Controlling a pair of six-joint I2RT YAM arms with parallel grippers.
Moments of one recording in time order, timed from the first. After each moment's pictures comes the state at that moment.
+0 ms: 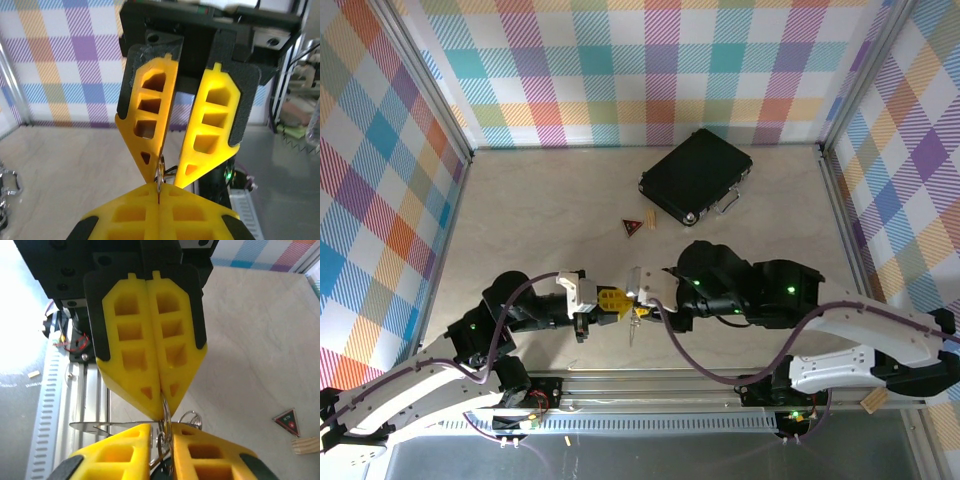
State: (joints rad) left arm -0.99 0.61 0.68 -0.07 0.45 0.05; right arm 1.32 1.12 1.40 -0.88 -0.02 -0.27
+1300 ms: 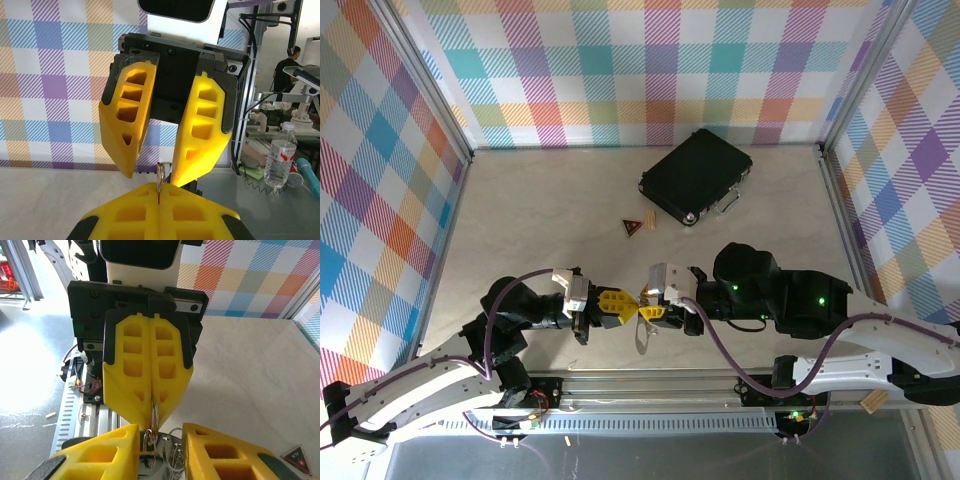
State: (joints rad) left arm -0.99 0.64 0.58 0.26 0.56 -0.13; right arm 1.32 1.00 1.30 -0.71 -0.08 -0.23
